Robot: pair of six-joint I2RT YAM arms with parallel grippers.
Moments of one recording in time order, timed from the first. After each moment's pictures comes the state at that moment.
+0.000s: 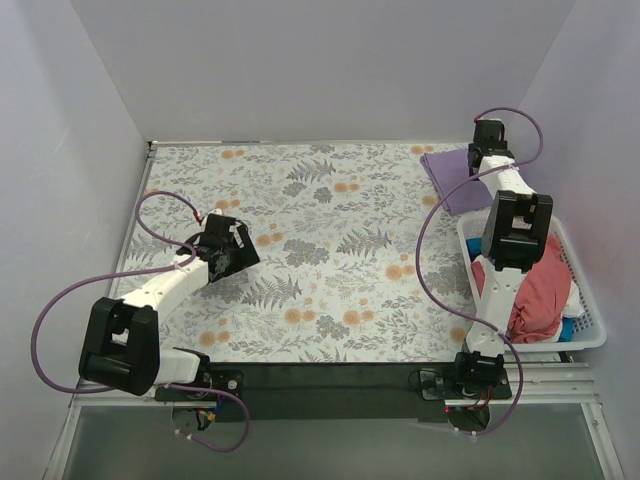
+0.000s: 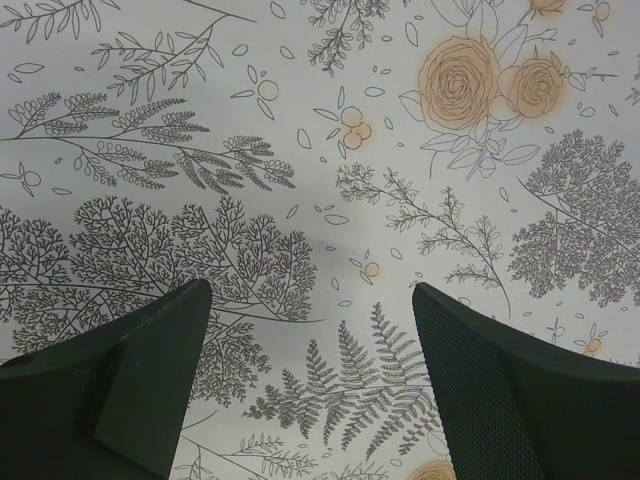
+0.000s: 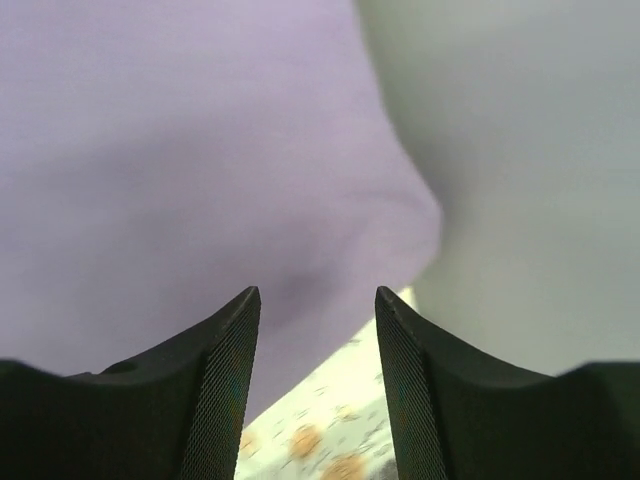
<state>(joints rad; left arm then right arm) -0.27 1.33 0.70 -0.34 -0.17 -0.62 -0.11 2.27 1.85 -0.36 0.47 -0.18</state>
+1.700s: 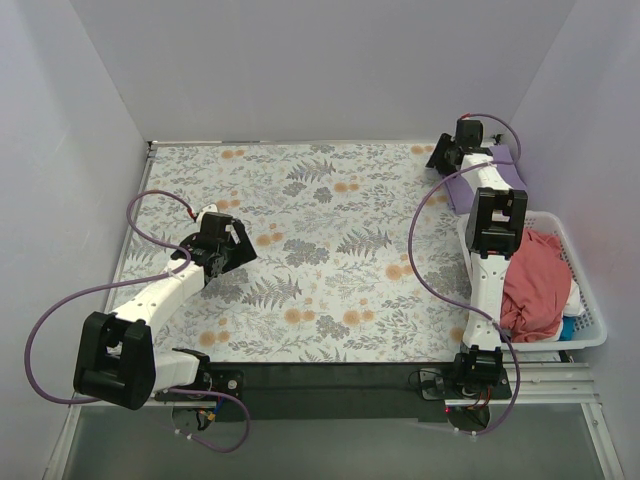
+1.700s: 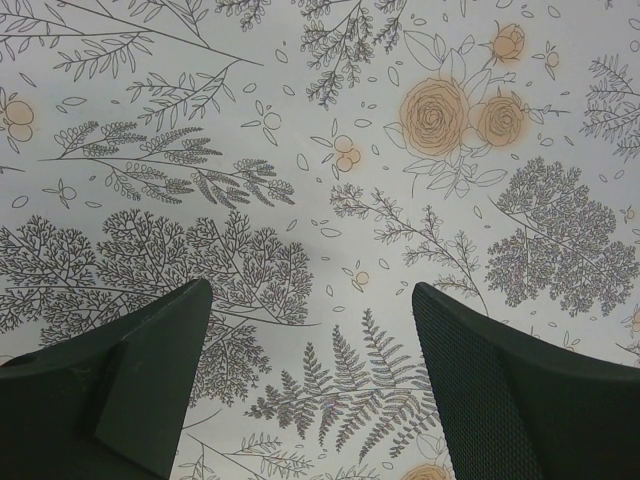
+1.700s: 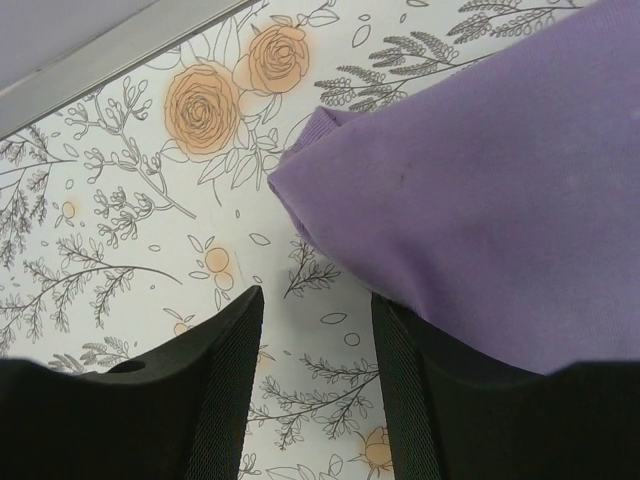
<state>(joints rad) -0.27 1.25 0.70 -0.34 -0.21 -0.62 -0.05 2.51 2.13 -0.37 -0.13 0.38</state>
